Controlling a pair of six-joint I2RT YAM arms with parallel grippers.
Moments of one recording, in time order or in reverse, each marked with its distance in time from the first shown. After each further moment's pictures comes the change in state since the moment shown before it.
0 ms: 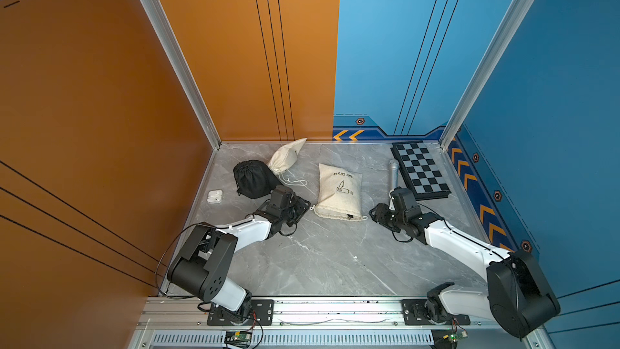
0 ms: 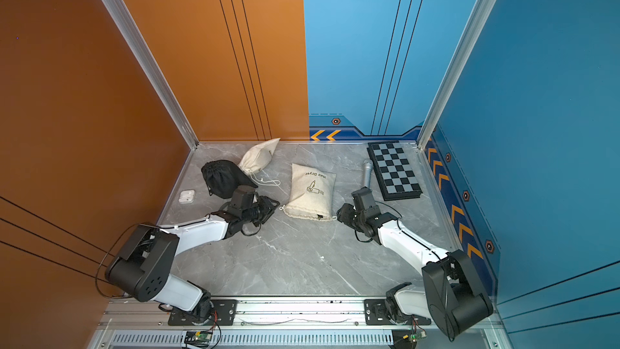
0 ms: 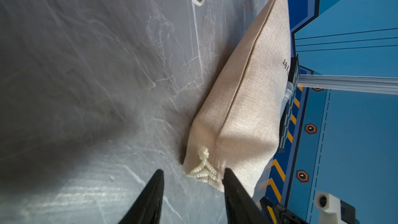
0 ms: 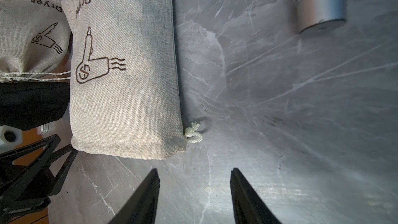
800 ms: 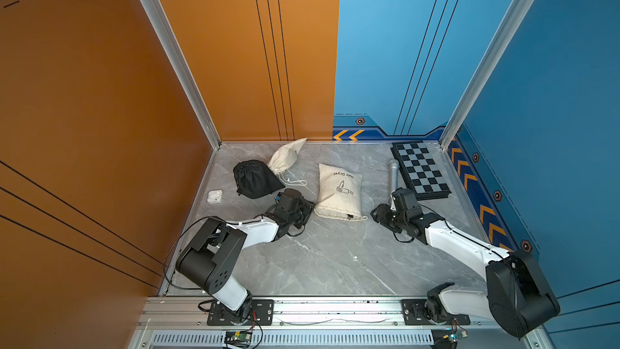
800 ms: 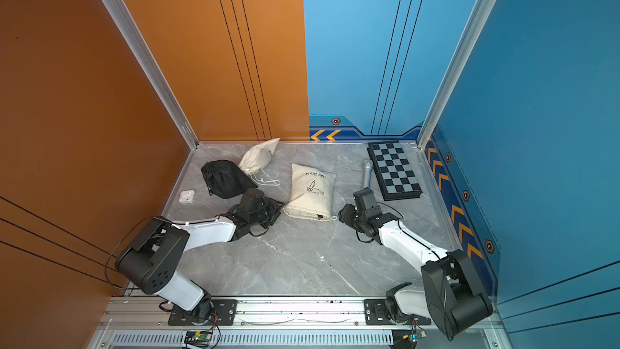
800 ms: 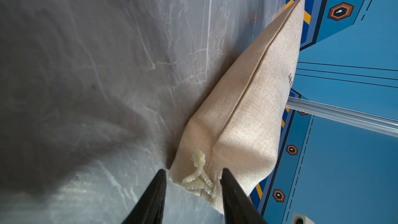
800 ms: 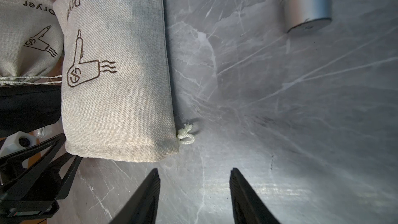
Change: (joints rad) left arm -0.093 0.066 0.001 0.073 -0.099 -0.218; right arm -0.019 0.002 -0.012 0.001 -0.004 0.000
